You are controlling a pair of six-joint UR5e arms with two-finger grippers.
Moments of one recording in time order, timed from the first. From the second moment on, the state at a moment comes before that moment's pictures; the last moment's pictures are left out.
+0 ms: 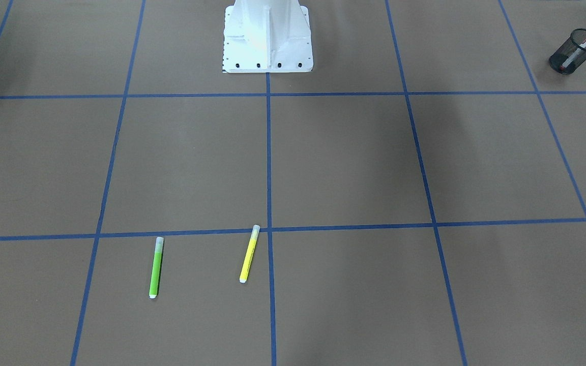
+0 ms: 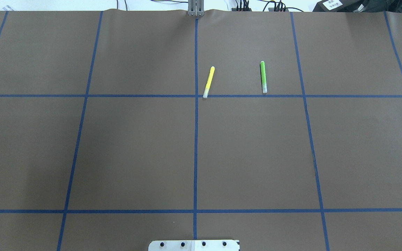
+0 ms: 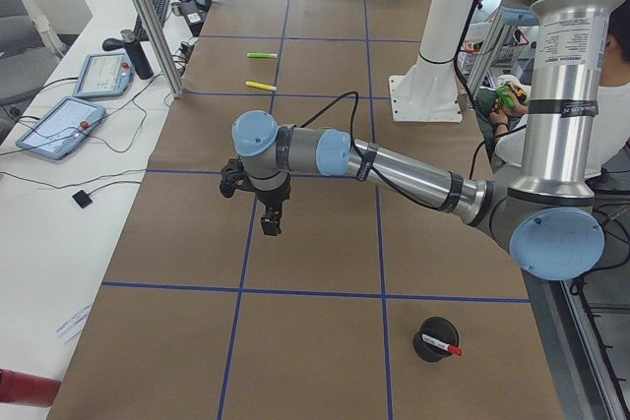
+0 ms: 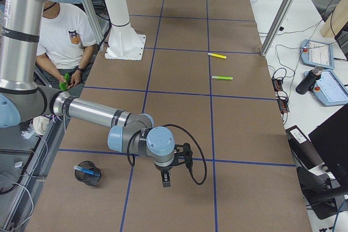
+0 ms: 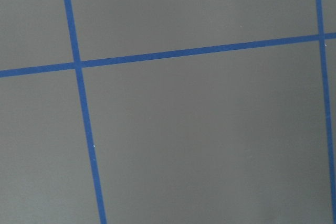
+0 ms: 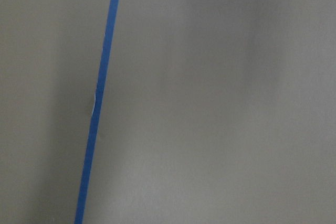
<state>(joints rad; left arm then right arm) -1.48 -1.59 -1.87 -1.33 -2.40 0.02 1.65 -1.80 1.62 -1.37 2.34 -0.21</state>
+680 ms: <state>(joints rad) -1.48 -1.60 -1.86 -1.35 -2.36 0.01 1.49 -1.59 1.63 -1.35 2.32 0.12</state>
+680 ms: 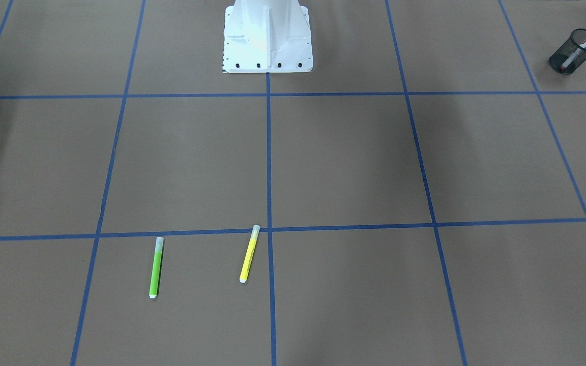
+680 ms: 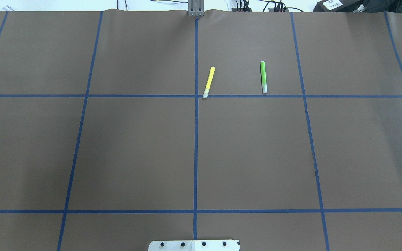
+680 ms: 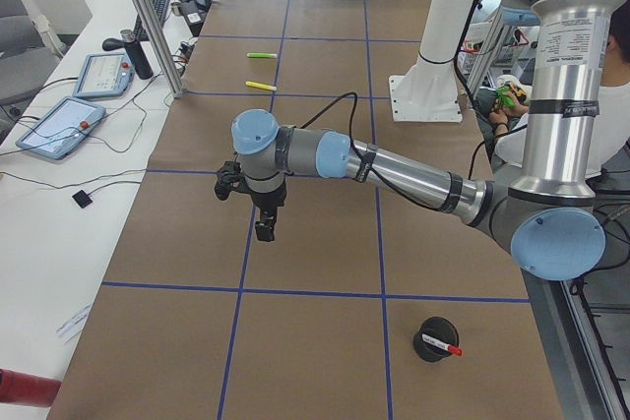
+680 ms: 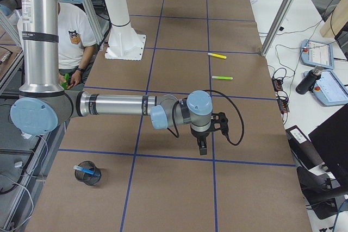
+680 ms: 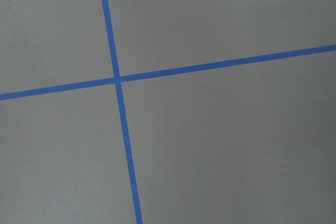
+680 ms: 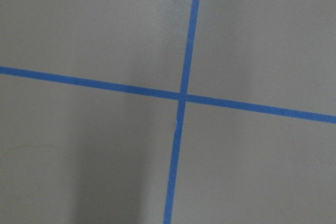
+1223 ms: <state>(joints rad) -1.48 -1.61 -1.83 -1.36 -2.36 0.01 1.47 -1.50 1.76 -1.65 2.33 0.14</state>
